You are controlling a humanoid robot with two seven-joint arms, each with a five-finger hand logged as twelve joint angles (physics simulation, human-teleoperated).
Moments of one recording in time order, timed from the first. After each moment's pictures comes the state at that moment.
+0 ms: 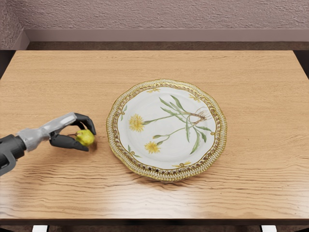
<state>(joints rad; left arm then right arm) -0.62 0.90 -0.27 -1.44 1.05 0.08 -0.43 0.01 0.00 0.14 0.20 0.08 -0.04 -0.26</state>
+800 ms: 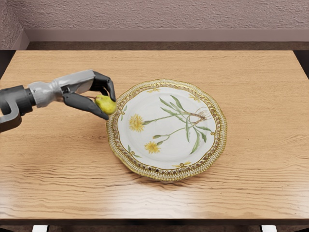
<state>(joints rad) -0.93 0.86 -0.32 -1.45 0.80 -0.30 -0.36 0.00 0.00 0.14 0.20 0.07 -0.04 -0.26</state>
